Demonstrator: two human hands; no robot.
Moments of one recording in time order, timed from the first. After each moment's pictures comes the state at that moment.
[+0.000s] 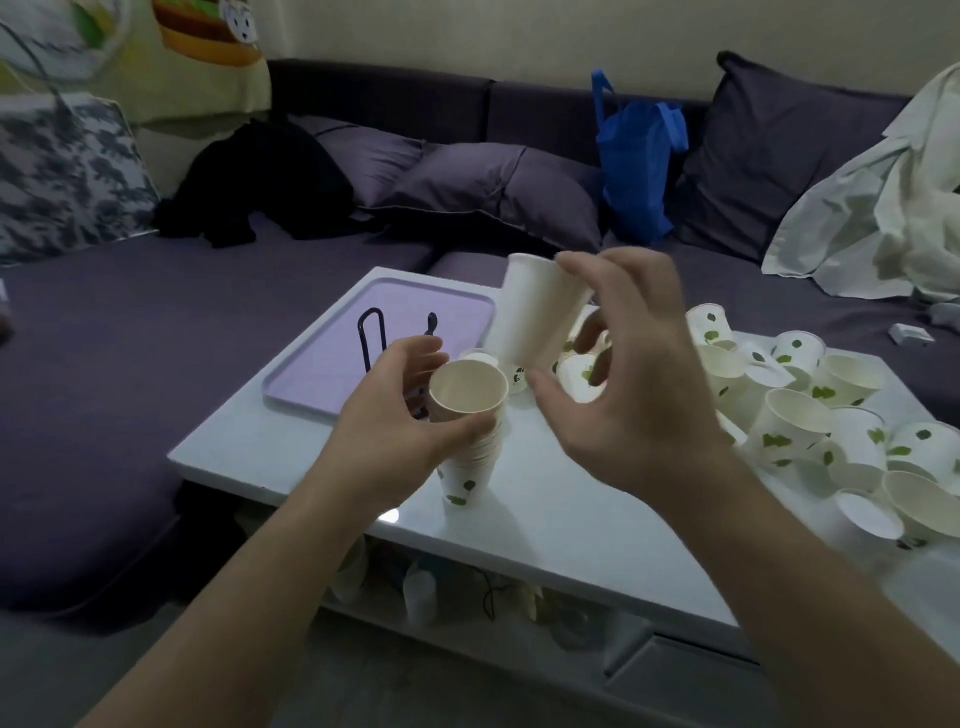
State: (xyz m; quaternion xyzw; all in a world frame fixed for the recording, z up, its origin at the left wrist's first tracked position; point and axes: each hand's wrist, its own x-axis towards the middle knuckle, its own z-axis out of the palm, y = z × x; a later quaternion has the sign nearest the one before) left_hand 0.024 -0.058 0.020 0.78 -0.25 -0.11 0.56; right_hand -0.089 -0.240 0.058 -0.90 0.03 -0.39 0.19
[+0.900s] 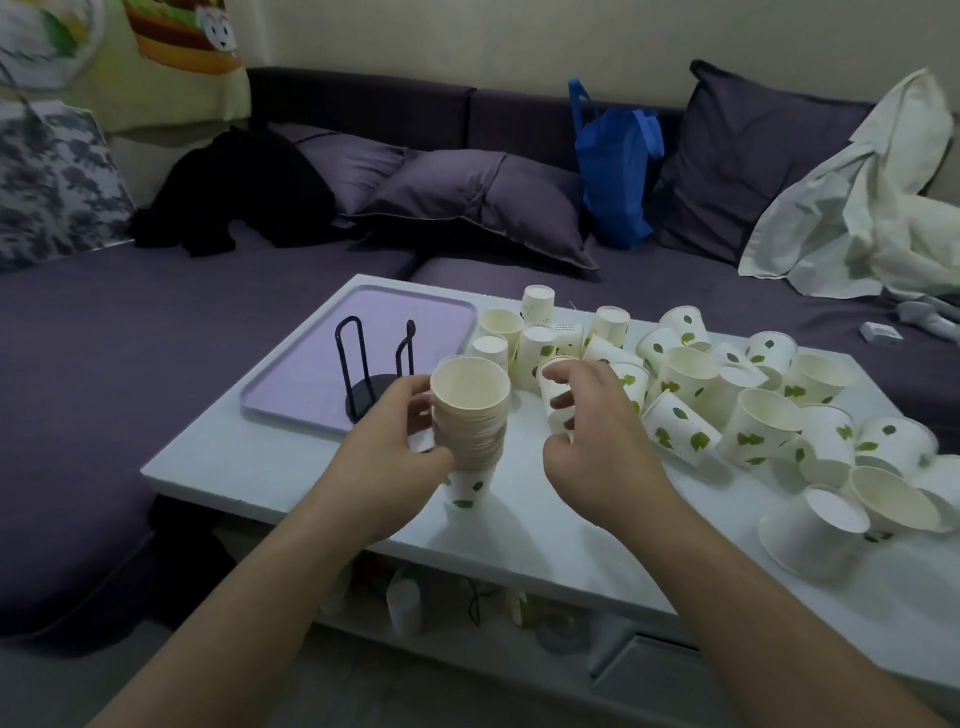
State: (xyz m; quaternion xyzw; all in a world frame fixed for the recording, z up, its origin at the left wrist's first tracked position) left_hand 0.019 -0.073 0.003 0.83 -0.25 -0.15 0.48; right_hand -0.088 -0.259 0.002 -0.91 0.19 -0.21 0.31
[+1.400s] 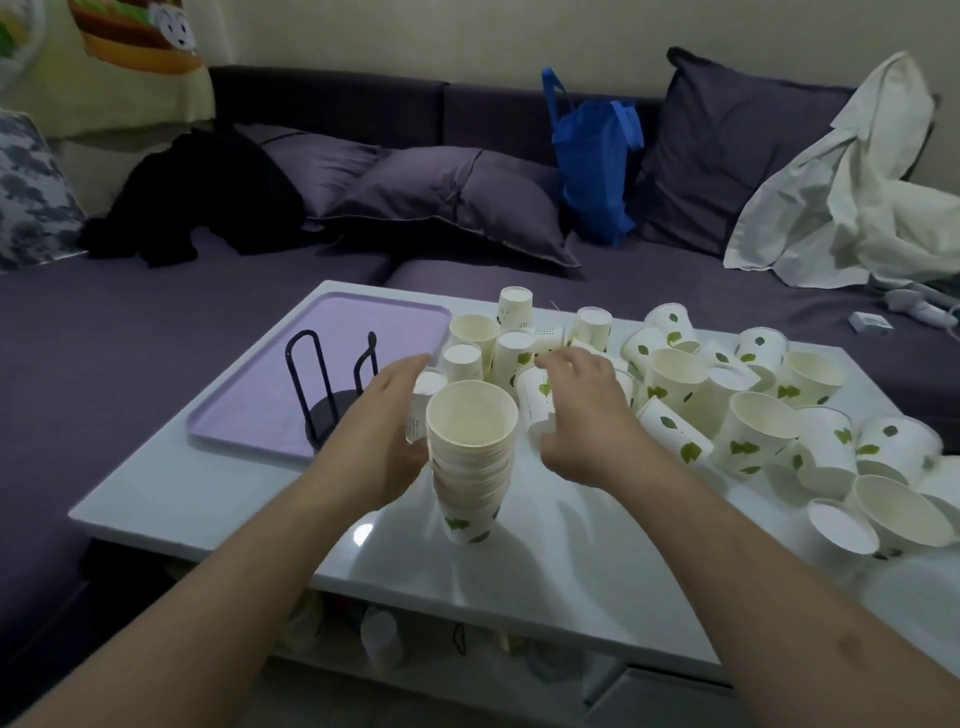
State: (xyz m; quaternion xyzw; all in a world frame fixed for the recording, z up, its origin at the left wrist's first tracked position) left_hand 0.076 -0.133 -0.021 0.88 -0.34 -0.07 0.32; right_hand -0.042 -0.325 -0.011 -0.96 0.24 -0.07 0.15
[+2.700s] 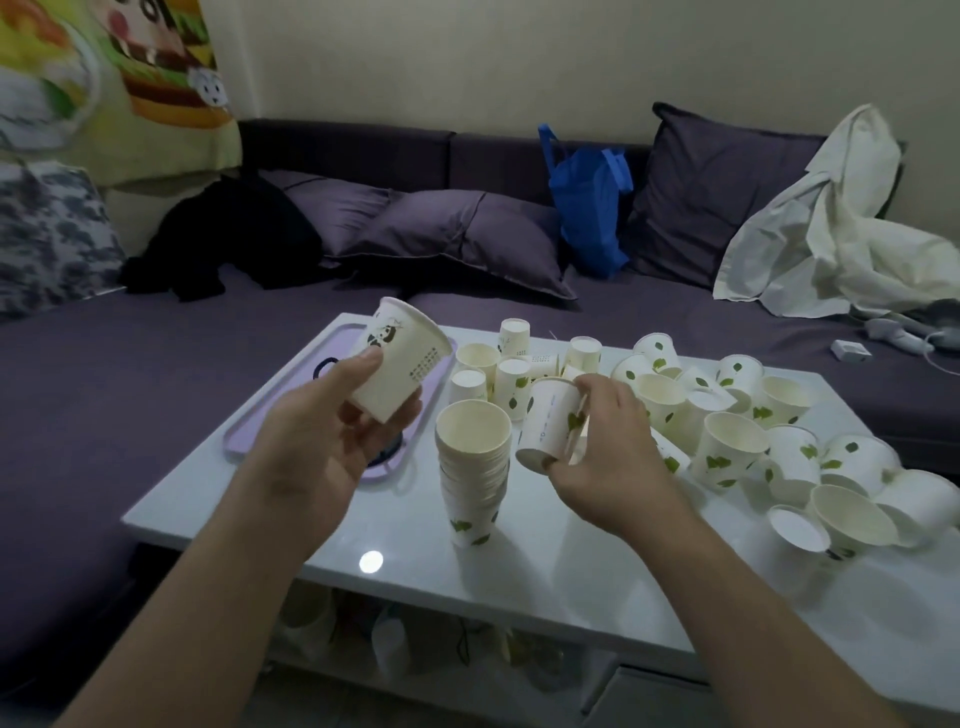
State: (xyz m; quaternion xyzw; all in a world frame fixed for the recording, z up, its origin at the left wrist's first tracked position) left_hand 0.016 -0.070 0.065 0.52 -0.09 -0.23 0.82; right_hand -0.103 -0.301 0.009 -0.91 0.25 -0.23 0.25
